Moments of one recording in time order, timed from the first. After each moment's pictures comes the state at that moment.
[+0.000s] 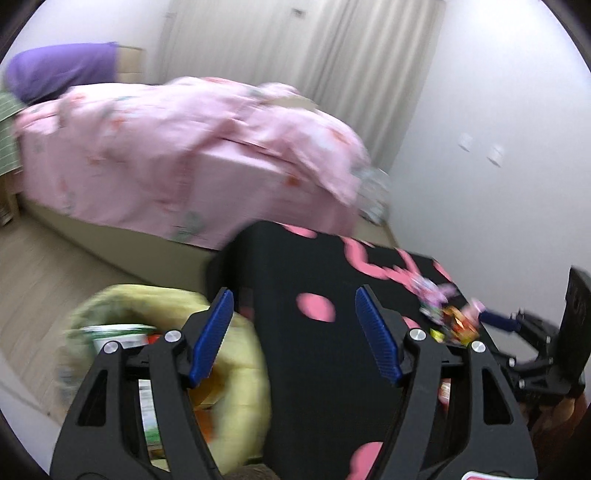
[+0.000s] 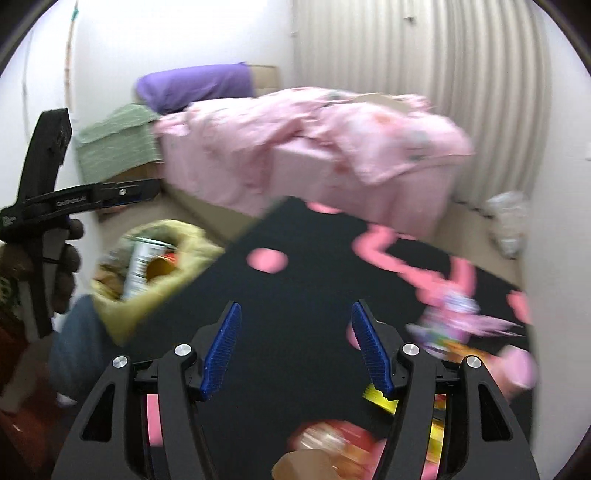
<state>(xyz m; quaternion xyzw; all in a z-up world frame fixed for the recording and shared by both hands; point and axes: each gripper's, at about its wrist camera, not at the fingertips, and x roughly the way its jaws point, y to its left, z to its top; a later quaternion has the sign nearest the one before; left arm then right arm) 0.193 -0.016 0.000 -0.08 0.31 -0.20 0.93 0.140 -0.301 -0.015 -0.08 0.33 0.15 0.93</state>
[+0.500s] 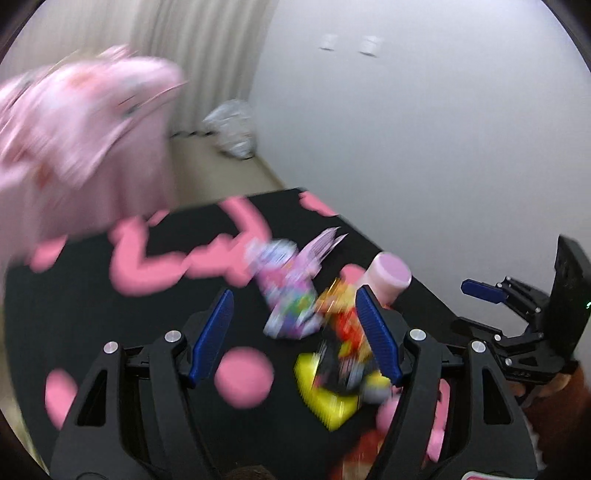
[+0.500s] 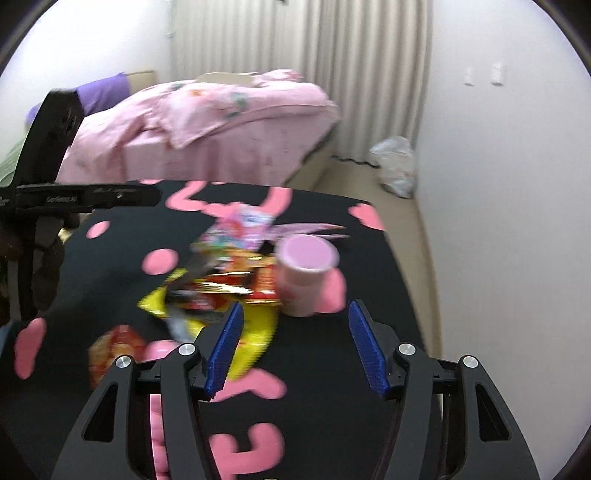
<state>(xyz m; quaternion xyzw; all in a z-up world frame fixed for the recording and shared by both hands) 0.263 -0.277 -0.031 0.05 0.35 -0.45 0.82 0.115 -0.479 -0.060 0.00 0.34 -0.05 0.94</state>
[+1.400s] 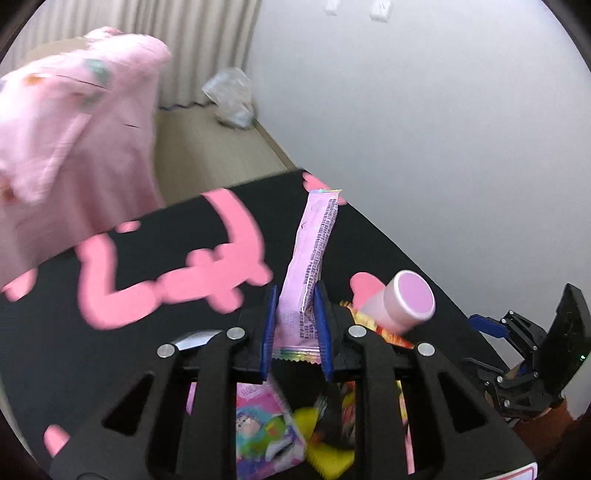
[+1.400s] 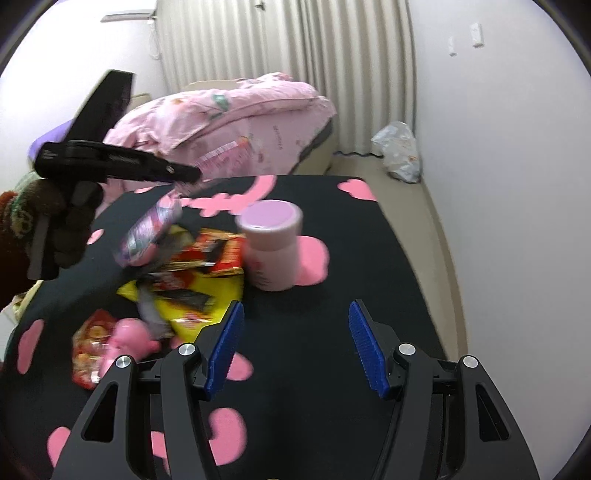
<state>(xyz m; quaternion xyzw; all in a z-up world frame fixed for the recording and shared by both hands) 0.297 -0.303 -0.033 0.07 0.41 -0.41 0.81 0.100 -0.496 -0.092 0.05 0.33 0.01 0.94</state>
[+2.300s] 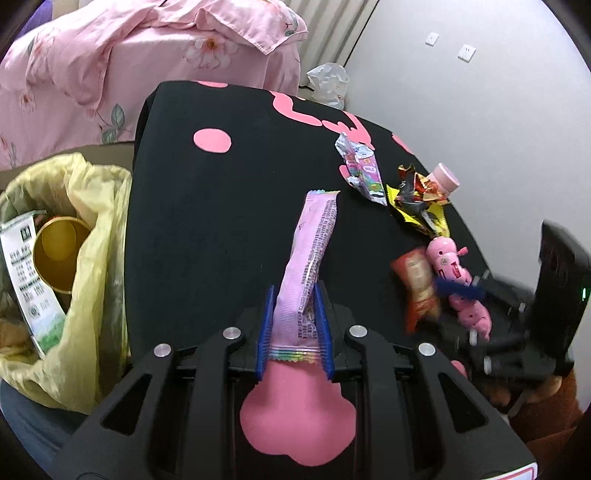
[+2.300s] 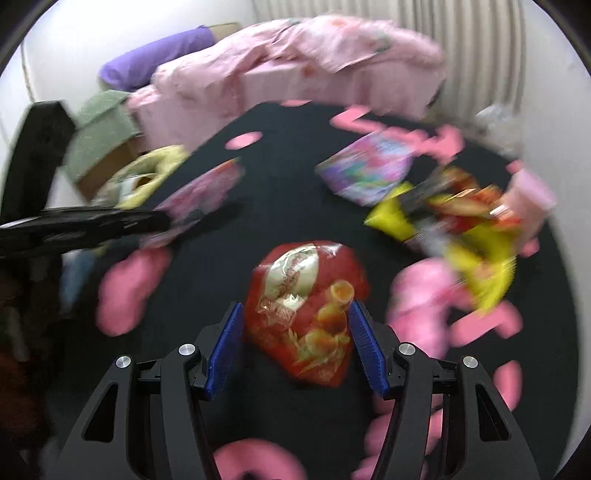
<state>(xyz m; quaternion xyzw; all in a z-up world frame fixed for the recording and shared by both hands) 0.148 -0.090 -0.084 -0.04 0.47 -0.28 0.84 0.089 -0.310 -0.105 0.02 0.44 0.19 0.88</state>
